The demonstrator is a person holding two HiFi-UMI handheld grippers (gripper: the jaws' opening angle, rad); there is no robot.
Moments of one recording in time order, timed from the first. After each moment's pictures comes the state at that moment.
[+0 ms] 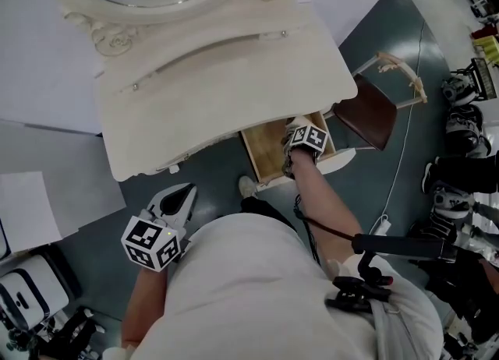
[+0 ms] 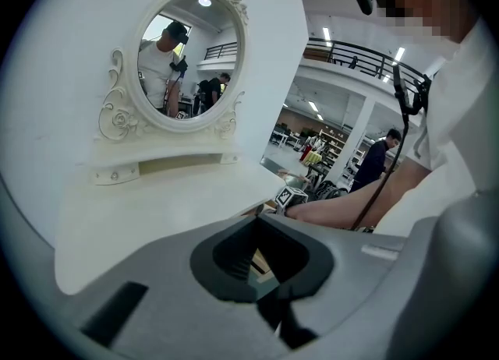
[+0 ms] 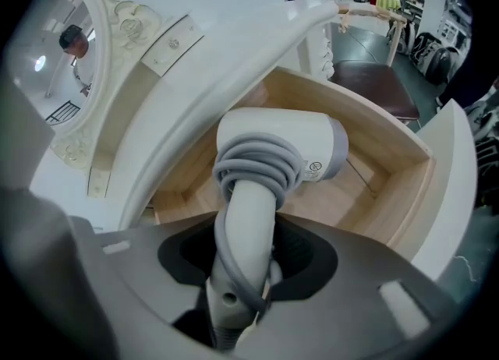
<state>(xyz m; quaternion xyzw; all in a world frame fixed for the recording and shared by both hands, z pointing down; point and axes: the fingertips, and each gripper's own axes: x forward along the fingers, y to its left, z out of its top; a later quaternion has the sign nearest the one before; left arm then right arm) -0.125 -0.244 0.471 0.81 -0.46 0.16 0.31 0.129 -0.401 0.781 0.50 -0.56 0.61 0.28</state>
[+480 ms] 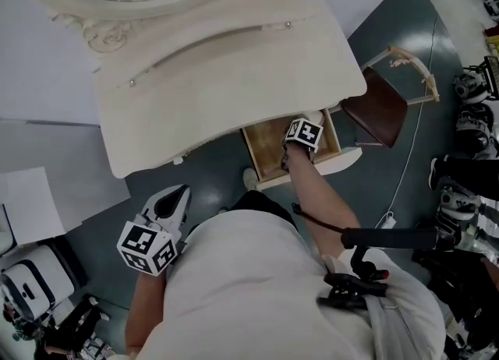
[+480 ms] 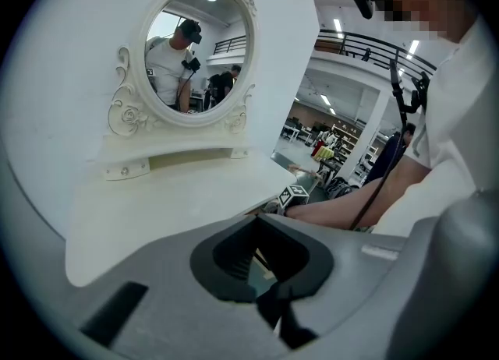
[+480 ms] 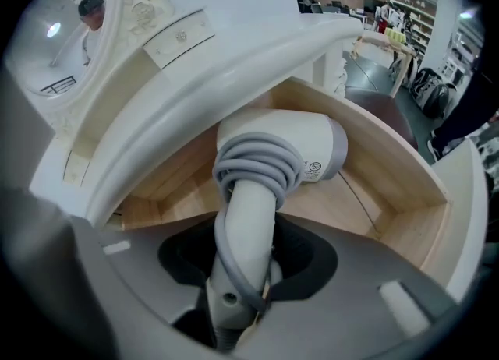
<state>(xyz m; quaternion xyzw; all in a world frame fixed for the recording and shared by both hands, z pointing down) -0.130 -0.258 0.485 0.78 -0.49 0.19 0.33 0.132 -0.440 0.808 0.54 -0.57 0.53 0.31</state>
